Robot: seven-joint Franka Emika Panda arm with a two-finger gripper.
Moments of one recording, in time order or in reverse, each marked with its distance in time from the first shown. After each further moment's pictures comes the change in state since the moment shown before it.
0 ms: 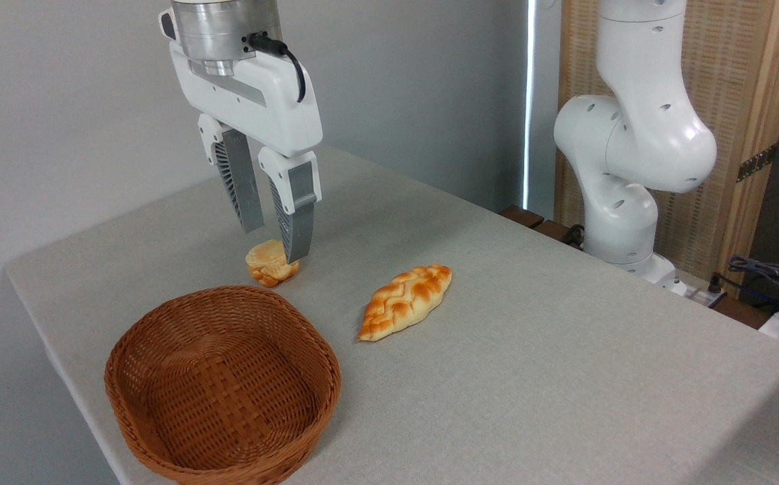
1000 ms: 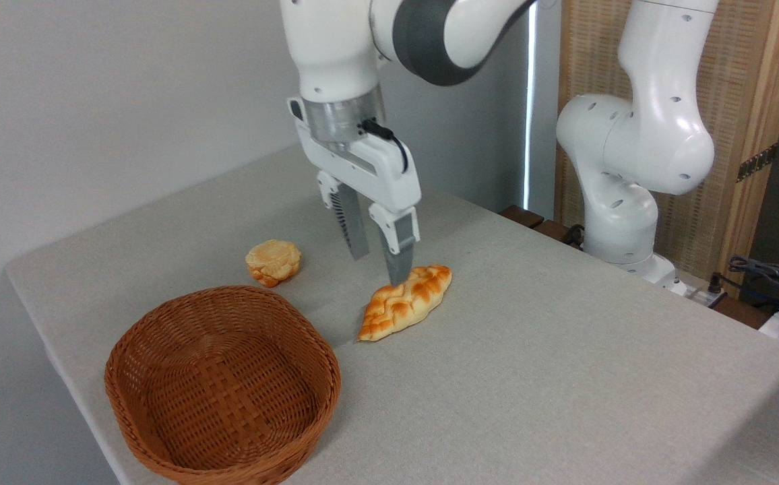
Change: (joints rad) arm -0.082 -0.354 -0.003 -0.698 0.000 0.239 0.012
